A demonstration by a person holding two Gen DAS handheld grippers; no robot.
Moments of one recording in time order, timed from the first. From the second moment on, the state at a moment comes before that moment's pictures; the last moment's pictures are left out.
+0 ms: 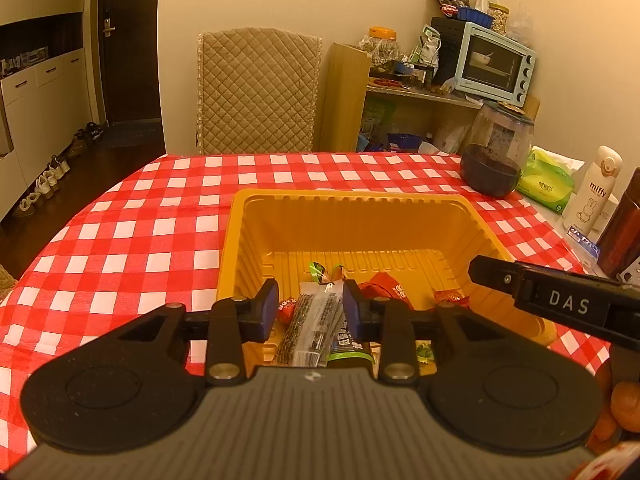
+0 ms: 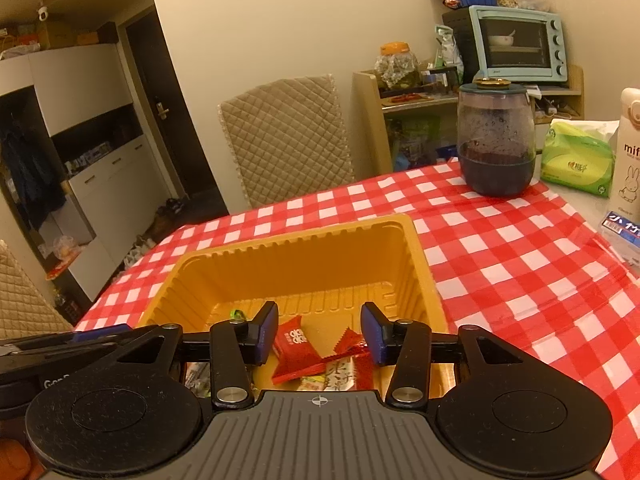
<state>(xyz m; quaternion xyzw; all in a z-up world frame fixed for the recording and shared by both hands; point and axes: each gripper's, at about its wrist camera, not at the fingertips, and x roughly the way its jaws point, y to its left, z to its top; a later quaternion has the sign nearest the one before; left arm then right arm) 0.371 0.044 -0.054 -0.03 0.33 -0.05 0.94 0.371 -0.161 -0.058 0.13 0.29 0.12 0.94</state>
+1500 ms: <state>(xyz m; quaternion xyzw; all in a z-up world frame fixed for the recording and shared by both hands) 0.216 0.021 -0.078 -0.03 0.36 -0.06 0.93 0.230 -0.233 -0.087 0.06 0.35 0.10 0.93</state>
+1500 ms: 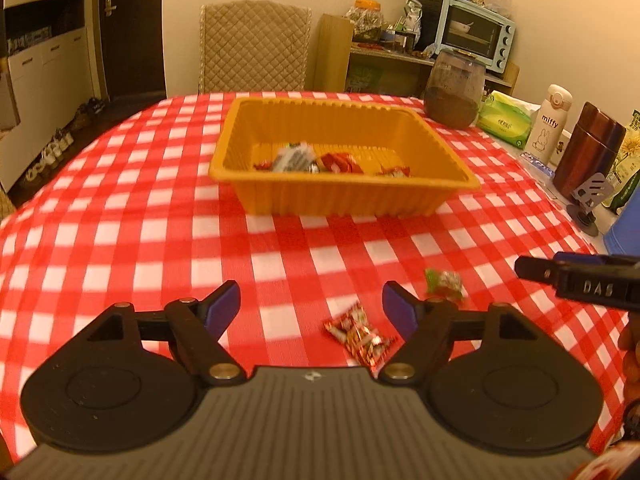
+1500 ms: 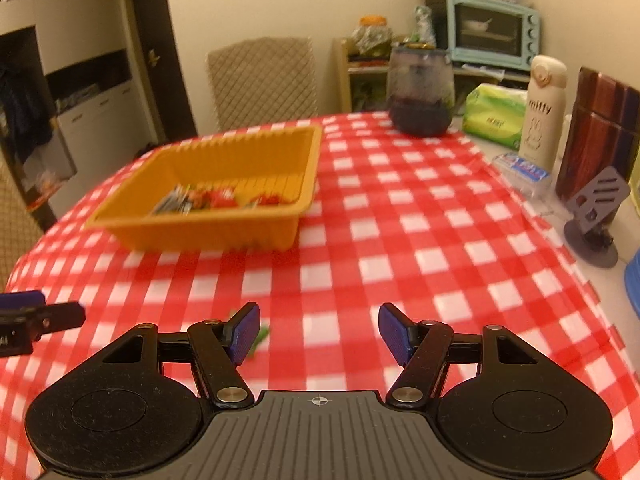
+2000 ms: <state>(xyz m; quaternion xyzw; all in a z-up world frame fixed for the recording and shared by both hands) 0.213 0.004 -0.111 -0.05 0.40 -0.07 0.91 0.224 -0.229 -0.103 0.04 0.37 0.12 0.92</state>
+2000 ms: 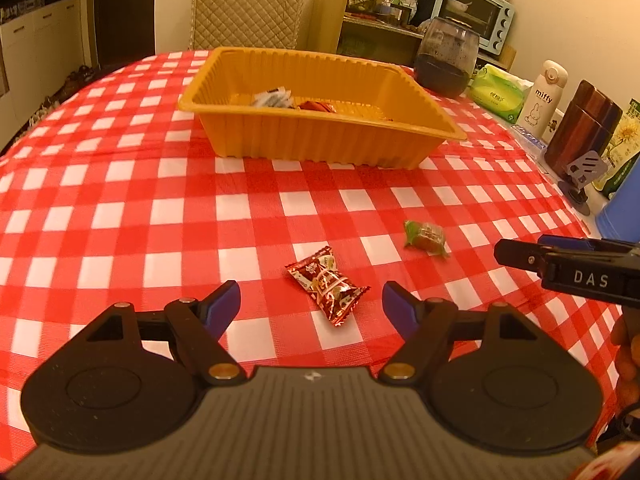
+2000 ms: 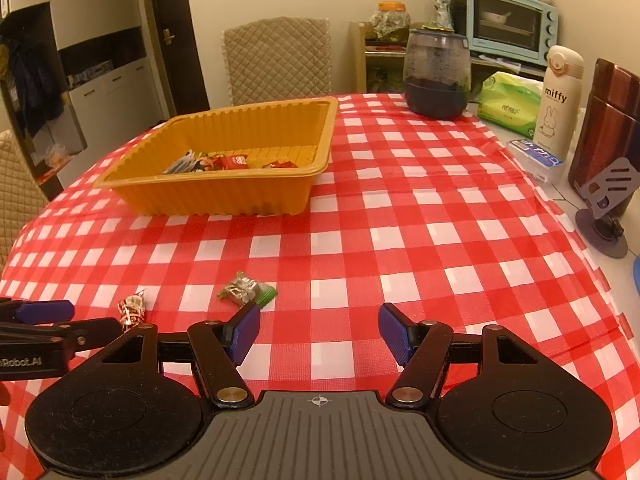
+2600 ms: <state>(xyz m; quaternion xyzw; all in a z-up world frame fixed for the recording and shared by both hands) 0.228 -0.021 -0.131 -0.03 0.38 -0.07 0.92 0.231 -0.227 -0.108 0.05 0.37 0.12 0.92</state>
